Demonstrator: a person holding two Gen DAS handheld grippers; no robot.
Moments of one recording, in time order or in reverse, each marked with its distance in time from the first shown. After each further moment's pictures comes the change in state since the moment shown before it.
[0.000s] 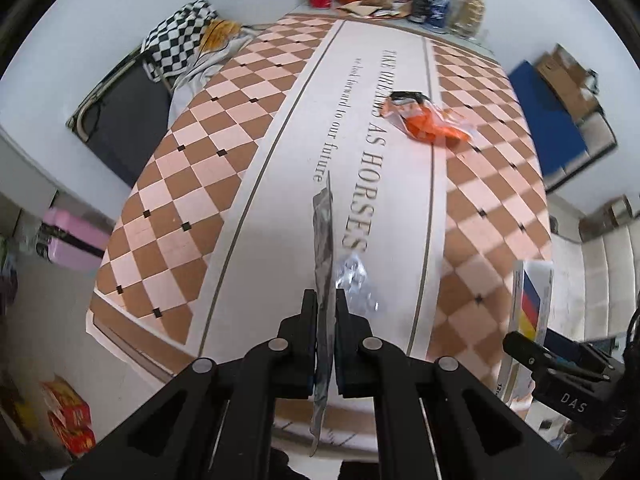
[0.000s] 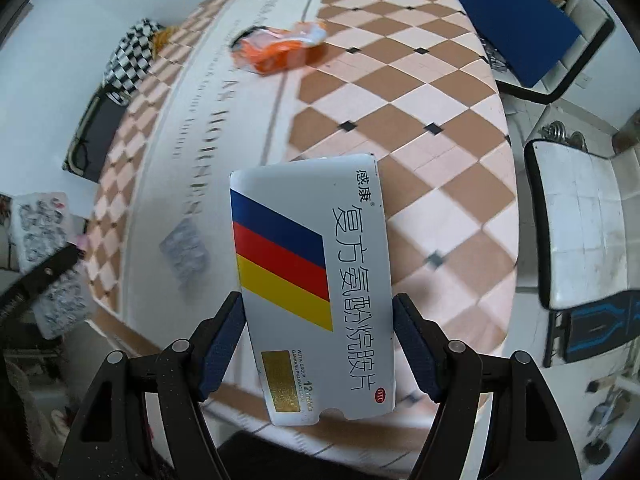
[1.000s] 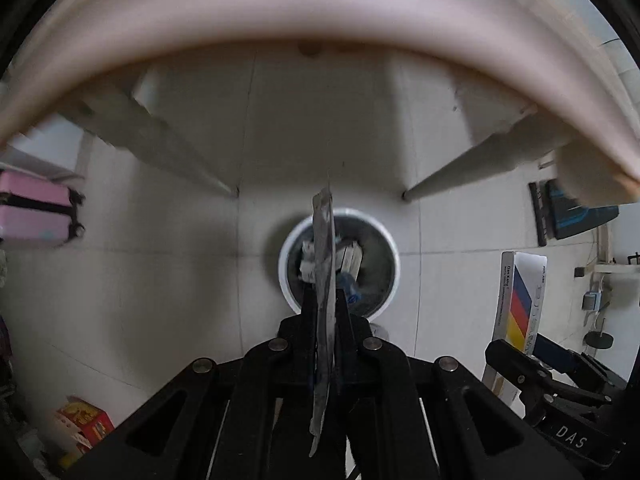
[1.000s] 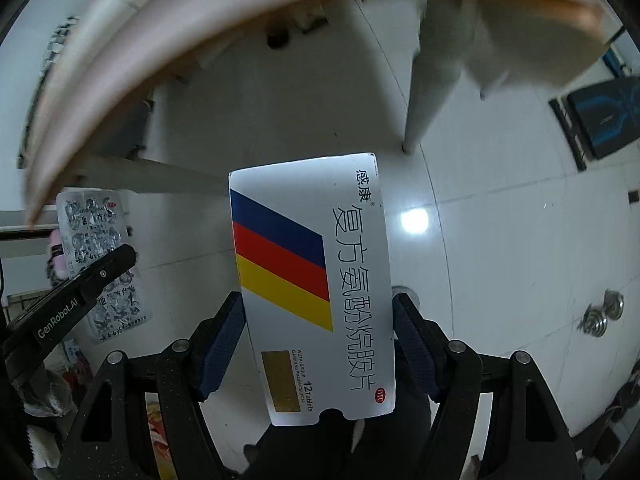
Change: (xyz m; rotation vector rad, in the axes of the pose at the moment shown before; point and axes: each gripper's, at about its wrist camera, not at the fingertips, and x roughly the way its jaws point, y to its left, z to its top) left arm 0.177 0.089 -0.279 0.248 0.347 -0.119; right arm 0.158 0.063 -0.384 0.365 0.152 -0.059
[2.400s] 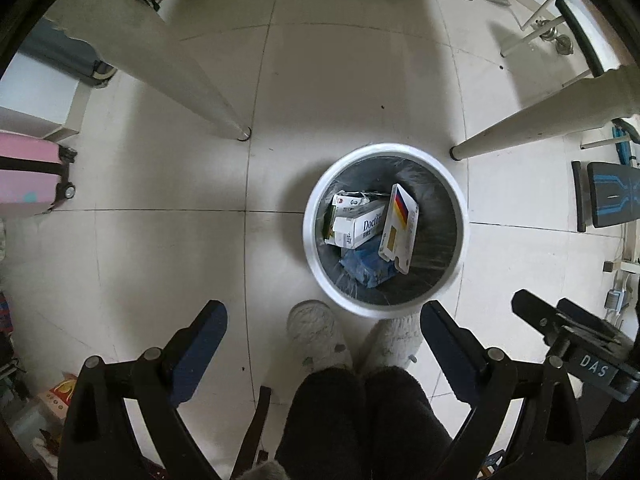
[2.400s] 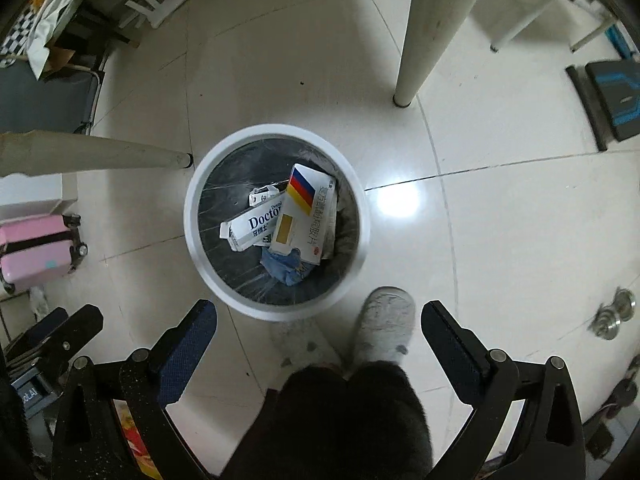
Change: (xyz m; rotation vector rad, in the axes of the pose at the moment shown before) left arm 0.097 0.045 -0.032 -0.037 0.089 0.059; right arm 0.185 -0.044 0.014 -0.010 0.078 -0.091
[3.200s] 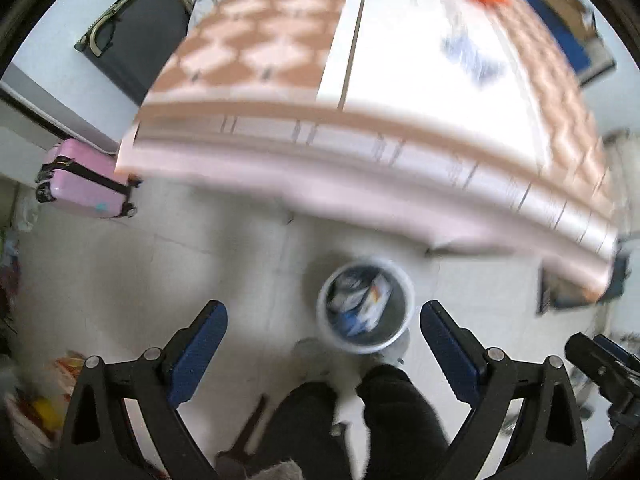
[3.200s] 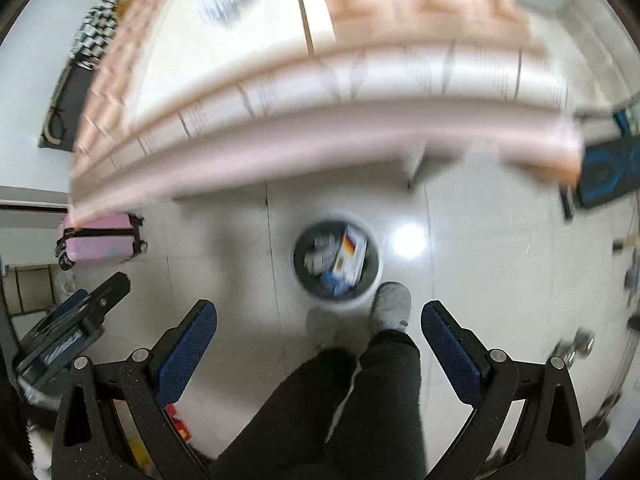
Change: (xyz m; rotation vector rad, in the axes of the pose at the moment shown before) left arm -0.267 0.009 0.050 -0.198 -0.227 0.003; right arm -0.358 0.077 0.025 -0.147 -0.132 0.048
